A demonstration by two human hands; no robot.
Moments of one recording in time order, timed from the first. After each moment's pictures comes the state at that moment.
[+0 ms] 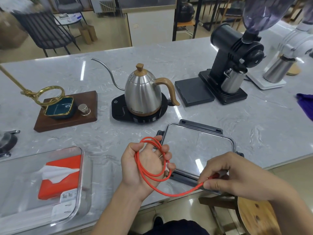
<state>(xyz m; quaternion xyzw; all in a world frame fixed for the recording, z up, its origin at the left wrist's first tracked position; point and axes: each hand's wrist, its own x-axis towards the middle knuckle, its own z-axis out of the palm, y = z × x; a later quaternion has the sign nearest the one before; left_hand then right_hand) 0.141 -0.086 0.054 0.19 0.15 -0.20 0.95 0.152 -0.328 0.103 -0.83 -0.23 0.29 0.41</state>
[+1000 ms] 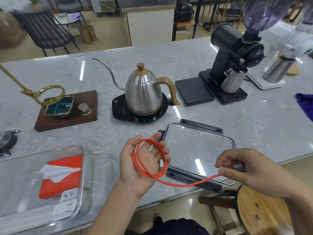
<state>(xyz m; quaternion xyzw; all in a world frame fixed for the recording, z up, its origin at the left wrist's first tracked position) 0.144 -0.075 0.053 0.17 0.17 -0.20 0.95 0.152 -0.355 0.099 -0.89 -0.15 0.21 0.38</state>
